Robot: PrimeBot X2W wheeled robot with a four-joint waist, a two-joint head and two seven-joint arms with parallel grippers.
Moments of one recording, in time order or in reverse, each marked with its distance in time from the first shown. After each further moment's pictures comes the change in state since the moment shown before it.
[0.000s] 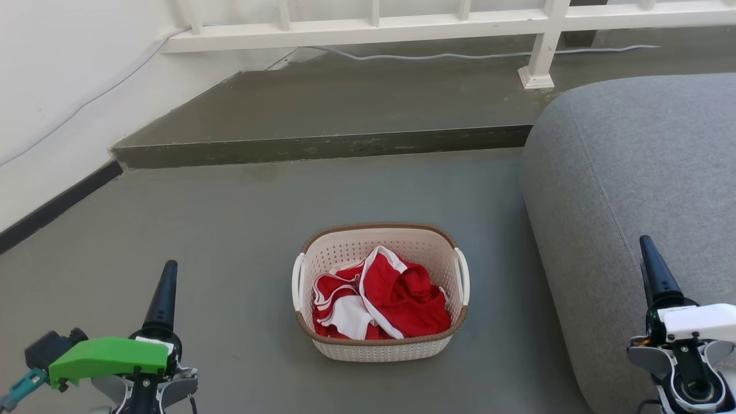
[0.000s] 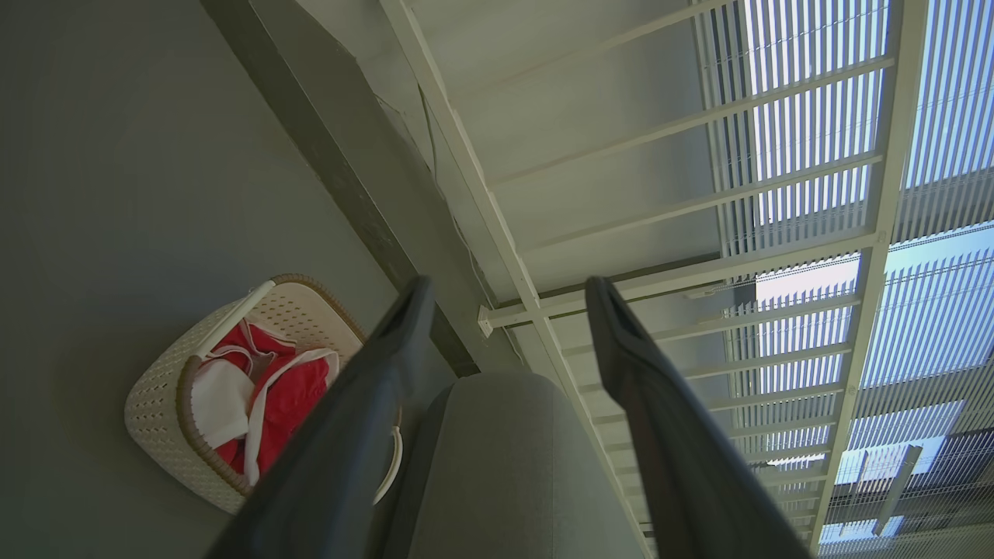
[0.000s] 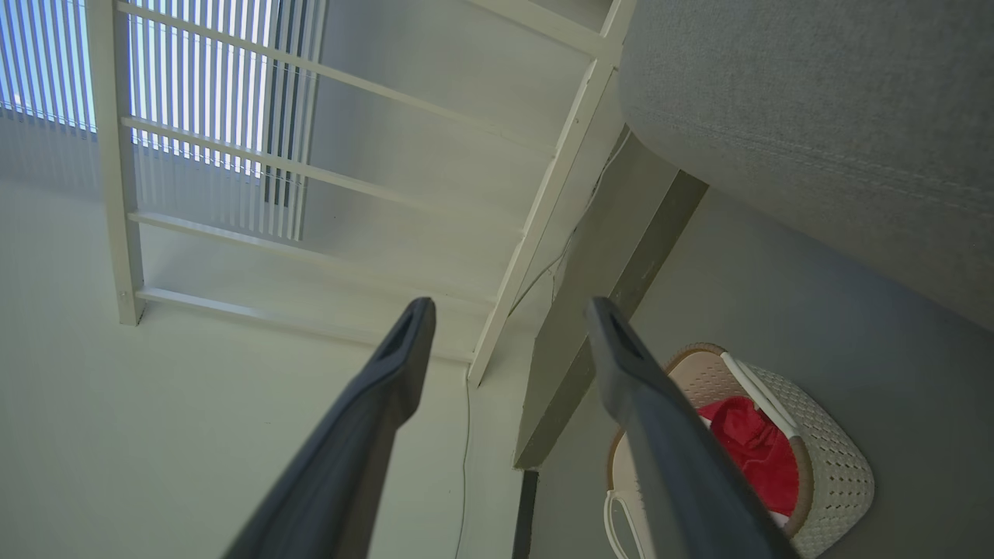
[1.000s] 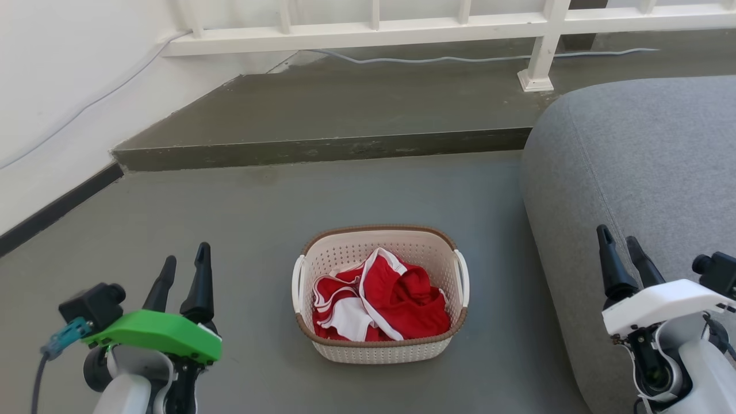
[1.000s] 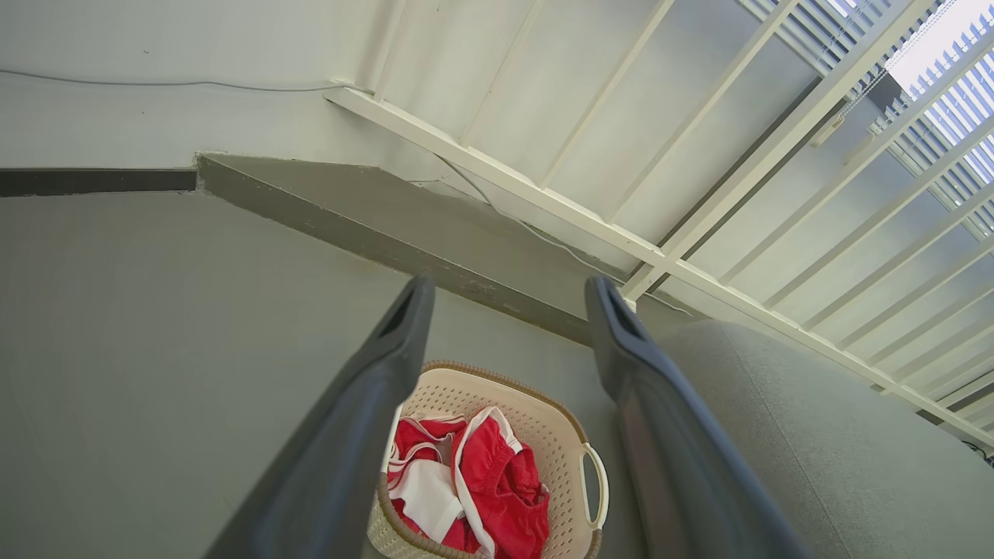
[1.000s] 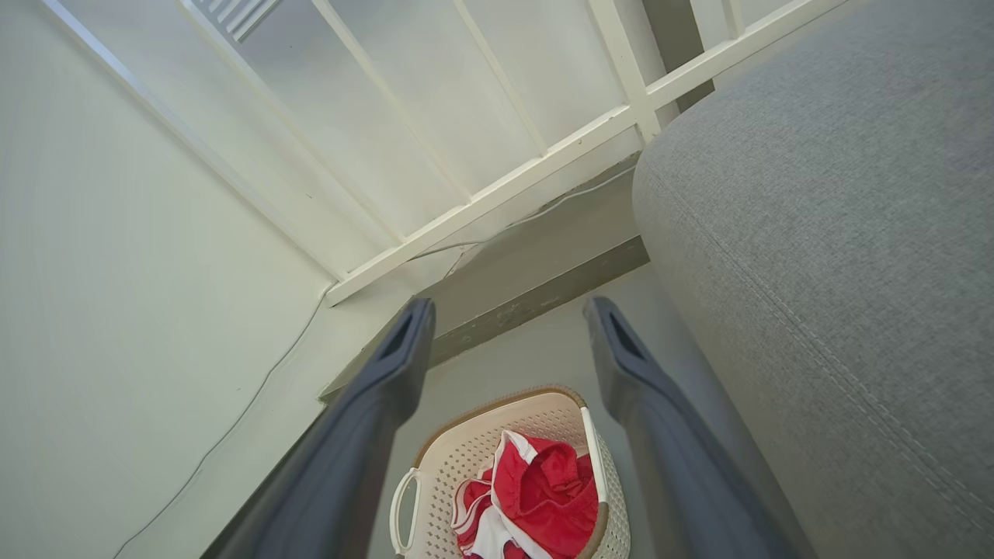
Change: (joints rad) left arm -0.055 0.051 -0.145 -0.021 0.599 0.096 -0.100; right arm -0.047 -0.089 0.194 -0.012 -0.559 -0.105 -0.104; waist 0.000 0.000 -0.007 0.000
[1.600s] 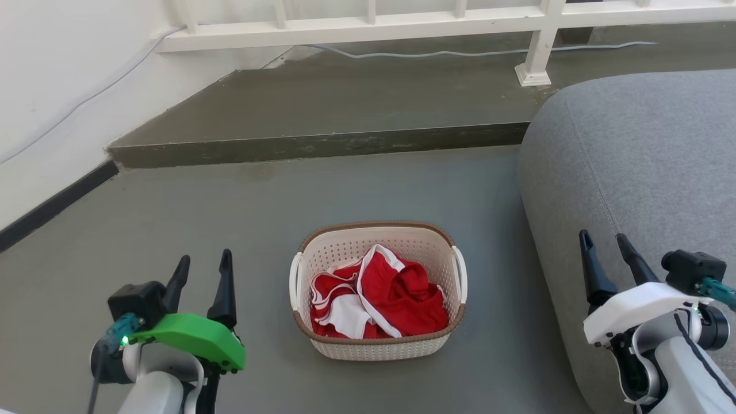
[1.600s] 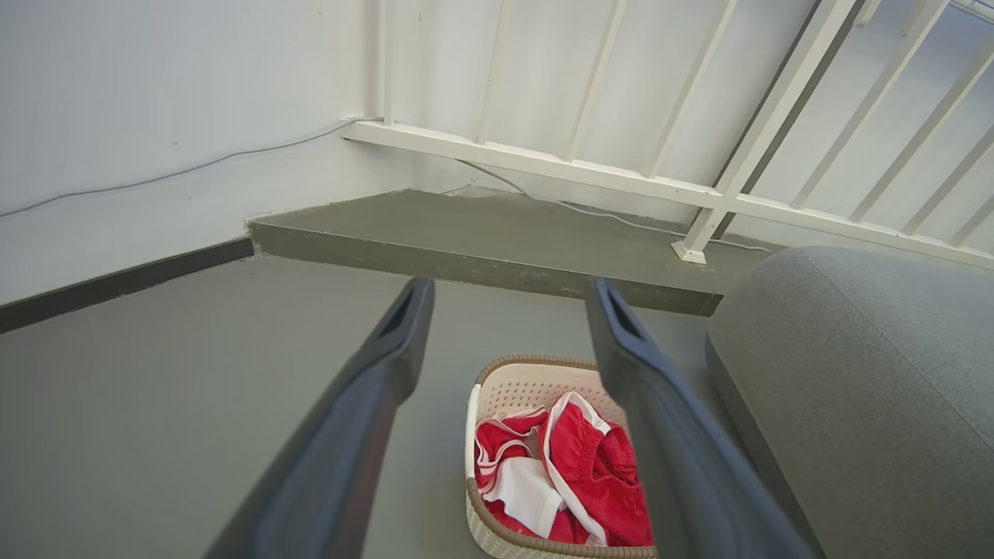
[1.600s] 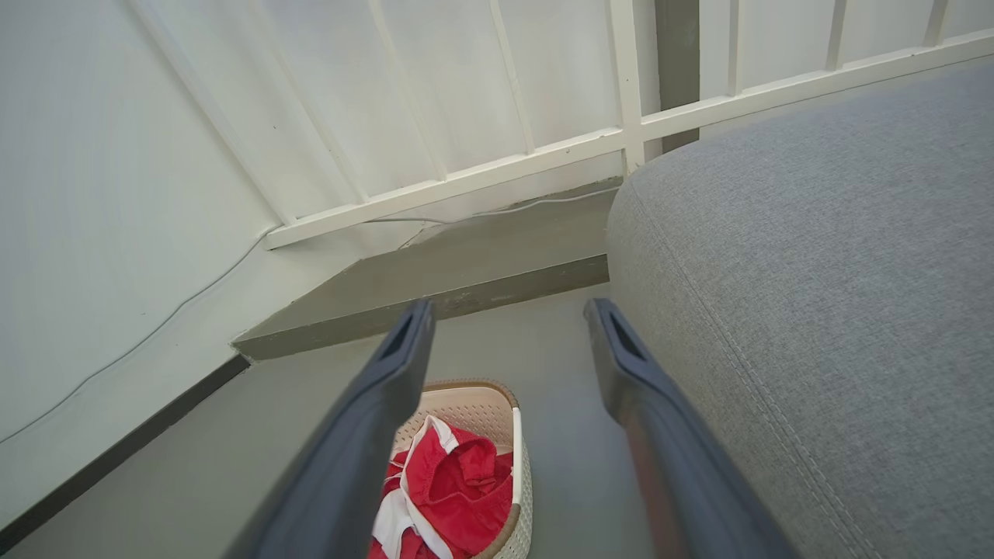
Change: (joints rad) left arm -0.038 -0.003 -0.085 0.078 0.265 0.061 -0.061; right arm -0.039 -0.011 0.075 0.071 -0.241 -0.036 -0.064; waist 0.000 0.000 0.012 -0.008
